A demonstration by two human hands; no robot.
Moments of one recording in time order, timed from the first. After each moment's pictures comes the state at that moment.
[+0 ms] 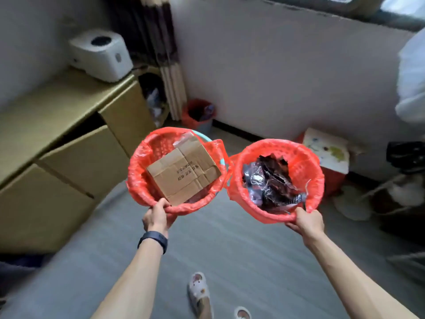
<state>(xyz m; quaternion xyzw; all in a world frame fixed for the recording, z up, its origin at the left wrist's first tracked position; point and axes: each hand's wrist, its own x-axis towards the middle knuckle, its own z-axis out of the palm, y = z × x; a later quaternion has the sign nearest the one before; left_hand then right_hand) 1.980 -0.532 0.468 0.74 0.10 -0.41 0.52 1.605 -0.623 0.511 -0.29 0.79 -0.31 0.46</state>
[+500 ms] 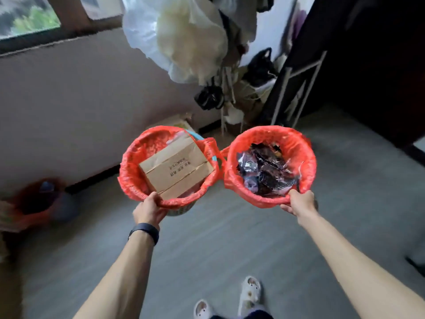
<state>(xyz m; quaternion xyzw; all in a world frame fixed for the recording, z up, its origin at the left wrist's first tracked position) 1.654 -0.653 0.580 0.67 -0.28 -0.63 0.27 1.351 -0.416 0.555 0.12 0.81 -0.51 0.26</state>
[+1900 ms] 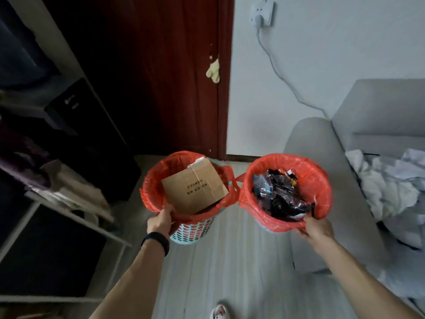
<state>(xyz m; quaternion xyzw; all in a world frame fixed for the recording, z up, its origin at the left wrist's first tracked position) 0.573 -0.321 0.574 0.44 -0.59 -0.67 -0.09 0.613 0.071 0.565 0.48 0.63 -0.62 0.00</state>
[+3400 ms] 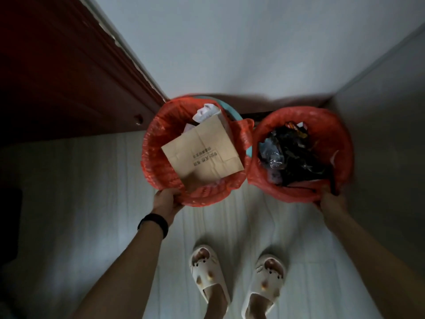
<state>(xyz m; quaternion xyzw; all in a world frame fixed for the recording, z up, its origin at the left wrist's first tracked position) -0.073 -0.067 -0.036 0.48 -0.59 -0.58 -0.29 0.055 0.327 -0.106 0.63 0.59 -0.49 0.04</state>
